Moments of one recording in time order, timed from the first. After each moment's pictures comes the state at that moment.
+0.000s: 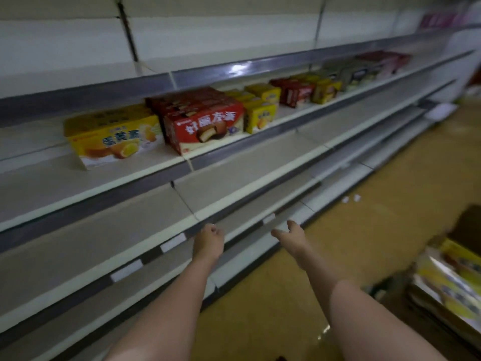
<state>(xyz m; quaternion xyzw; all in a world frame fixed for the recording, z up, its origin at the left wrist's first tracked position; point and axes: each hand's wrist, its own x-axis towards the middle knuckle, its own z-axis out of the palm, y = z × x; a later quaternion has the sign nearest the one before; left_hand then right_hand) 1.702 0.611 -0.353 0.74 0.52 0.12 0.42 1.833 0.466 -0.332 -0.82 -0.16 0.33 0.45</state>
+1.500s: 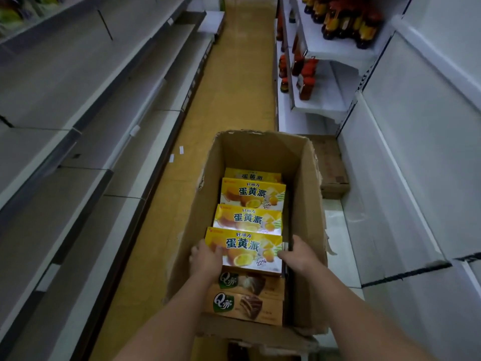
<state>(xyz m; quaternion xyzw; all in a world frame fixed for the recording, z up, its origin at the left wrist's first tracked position) 2.151 0.176 -0.512 0.88 0.26 -0.21 0.35 2.150 -0.038 -0.488 -0.85 0.23 0.28 0.39</state>
